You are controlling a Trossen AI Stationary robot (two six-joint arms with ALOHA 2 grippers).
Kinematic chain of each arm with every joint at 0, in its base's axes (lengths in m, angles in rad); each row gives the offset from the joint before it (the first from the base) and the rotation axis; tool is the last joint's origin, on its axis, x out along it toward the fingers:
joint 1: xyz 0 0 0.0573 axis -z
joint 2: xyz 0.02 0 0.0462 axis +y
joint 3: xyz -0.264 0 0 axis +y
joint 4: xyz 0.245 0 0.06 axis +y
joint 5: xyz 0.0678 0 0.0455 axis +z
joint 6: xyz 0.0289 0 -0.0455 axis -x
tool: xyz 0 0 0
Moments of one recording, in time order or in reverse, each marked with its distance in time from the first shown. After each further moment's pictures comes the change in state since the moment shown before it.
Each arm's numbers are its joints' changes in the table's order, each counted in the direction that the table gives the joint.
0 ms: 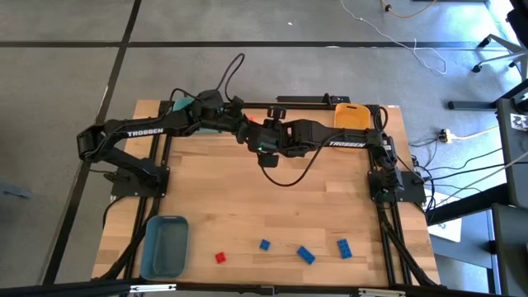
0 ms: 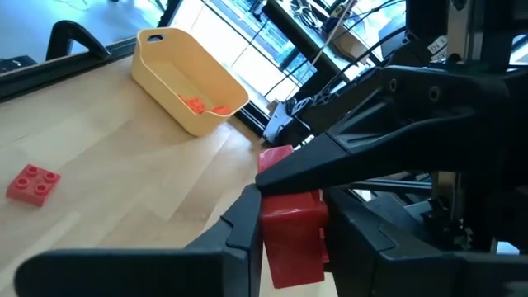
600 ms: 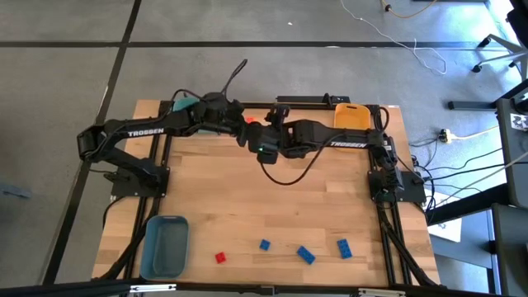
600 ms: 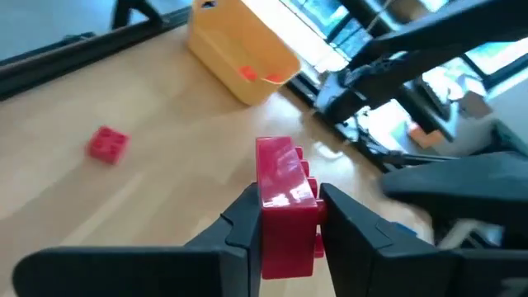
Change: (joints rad) left arm -0.007 0.002 0.001 0.144 0.088 -0.072; right arm -0.006 -0.002 -0.015 0.009 -0.115 -0.040
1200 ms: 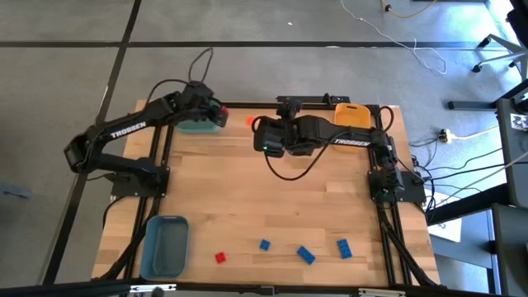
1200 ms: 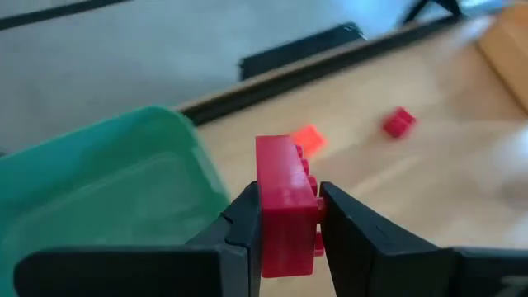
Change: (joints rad) left arm -0.229 -0.152 -0.001 0.512 0.434 -0.110; right arm 0.008 0.000 -0.070 0.195 -0.116 -0.138
